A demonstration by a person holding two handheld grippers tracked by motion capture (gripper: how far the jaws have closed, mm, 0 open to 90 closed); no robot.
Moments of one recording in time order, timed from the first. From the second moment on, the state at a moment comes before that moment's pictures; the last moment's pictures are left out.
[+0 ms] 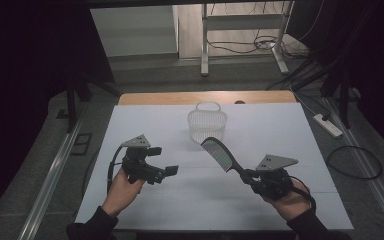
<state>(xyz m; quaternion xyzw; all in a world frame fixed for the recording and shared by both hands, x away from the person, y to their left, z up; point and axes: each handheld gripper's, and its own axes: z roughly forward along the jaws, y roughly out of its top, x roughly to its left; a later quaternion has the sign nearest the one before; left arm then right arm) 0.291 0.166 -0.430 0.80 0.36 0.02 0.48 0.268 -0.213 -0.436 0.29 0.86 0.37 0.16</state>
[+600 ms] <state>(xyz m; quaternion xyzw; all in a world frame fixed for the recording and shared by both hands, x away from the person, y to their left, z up) 0.308 0.137 -0.422 0.80 0.34 0.01 0.49 0.268 -0.210 -0.431 0.30 0.85 0.39 0.17</state>
